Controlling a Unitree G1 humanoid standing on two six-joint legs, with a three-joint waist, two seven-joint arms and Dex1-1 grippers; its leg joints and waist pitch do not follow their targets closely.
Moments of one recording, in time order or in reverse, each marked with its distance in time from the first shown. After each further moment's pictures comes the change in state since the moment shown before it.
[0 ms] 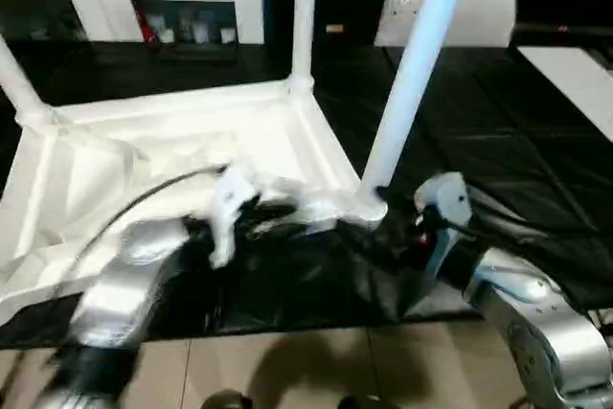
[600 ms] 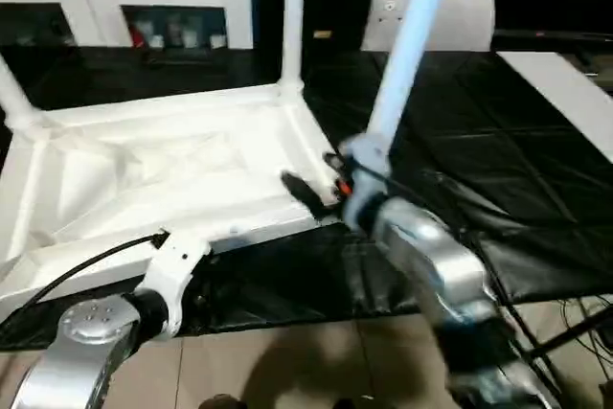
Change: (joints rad) left arm 0.290 0.028 0.046 -0.325 0.158 0.431 0.370; right arm -0.381 0.294 0.056 0.582 -0.129 -0.147 -0.303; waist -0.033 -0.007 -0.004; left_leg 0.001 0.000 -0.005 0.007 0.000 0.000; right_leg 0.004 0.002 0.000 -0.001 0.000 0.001
